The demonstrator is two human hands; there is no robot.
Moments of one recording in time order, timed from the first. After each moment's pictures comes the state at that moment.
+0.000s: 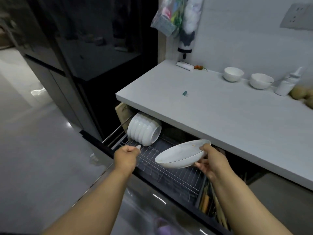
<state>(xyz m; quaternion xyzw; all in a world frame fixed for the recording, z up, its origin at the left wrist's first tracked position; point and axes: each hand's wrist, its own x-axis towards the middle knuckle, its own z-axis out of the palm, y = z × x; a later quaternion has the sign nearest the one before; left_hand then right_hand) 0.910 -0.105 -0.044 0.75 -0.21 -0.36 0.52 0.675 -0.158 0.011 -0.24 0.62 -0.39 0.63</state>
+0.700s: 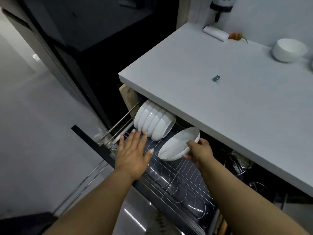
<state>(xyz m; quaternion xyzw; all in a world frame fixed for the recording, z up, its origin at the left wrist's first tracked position) 0.983 -0.183 -0.121 0.79 -0.61 -0.11 -0.02 0.788 -0.301 -0.135 -0.29 0.68 -0.27 0.61</state>
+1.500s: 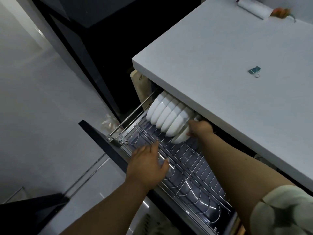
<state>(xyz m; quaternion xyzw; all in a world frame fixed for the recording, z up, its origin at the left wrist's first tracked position) 0.992 -0.183 -0.138 0.80 -0.56 -0.21 0.07 0.876 -0.383 -0.180 -0.43 0.72 -0.11 0.53</state>
